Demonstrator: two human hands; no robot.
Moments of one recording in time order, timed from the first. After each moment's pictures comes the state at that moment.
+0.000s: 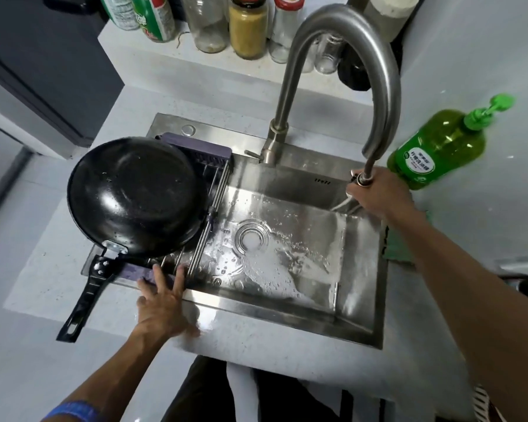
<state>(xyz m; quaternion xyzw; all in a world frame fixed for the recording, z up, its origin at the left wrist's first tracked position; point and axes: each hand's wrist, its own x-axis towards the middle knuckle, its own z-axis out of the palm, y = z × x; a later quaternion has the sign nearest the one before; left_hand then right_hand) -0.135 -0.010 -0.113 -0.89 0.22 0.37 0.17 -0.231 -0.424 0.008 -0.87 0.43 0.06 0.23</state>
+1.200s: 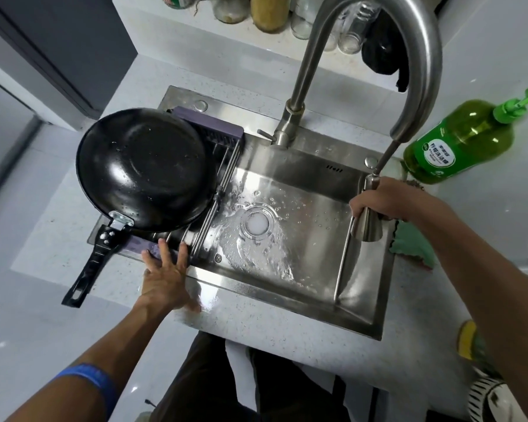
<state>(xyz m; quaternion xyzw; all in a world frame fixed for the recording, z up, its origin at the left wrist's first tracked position) -0.135 -0.012 -0.108 -0.89 0.21 0.39 0.12 -0.237 -0.410 0.028 -0.80 0.37 0.28 0.37</state>
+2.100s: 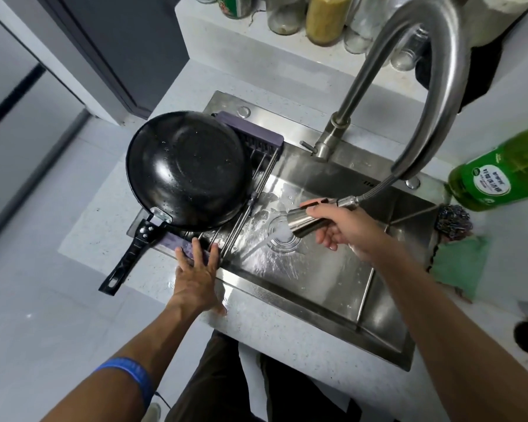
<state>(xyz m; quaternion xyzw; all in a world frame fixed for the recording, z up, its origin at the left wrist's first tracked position) -0.139 -0.007 -0.109 -0.89 0.20 0.39 0.10 -0.191 -0.301 -0.014 -0.66 0.34 0.16 0.65</state>
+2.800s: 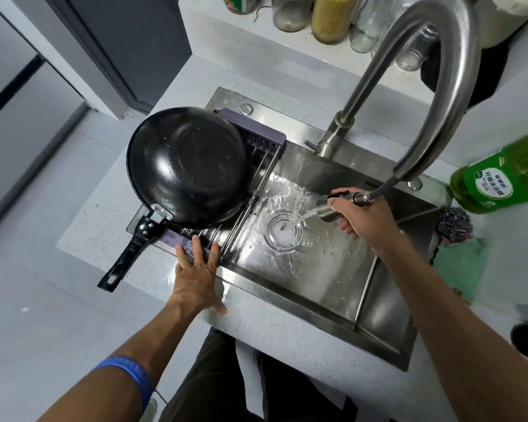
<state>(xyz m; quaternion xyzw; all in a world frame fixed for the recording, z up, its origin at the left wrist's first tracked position) -0.137 -0.007 -0.109 -0.89 0.20 0.39 0.09 -0.191 -0.320 -0.011 -0.76 0.36 0.03 0.53</state>
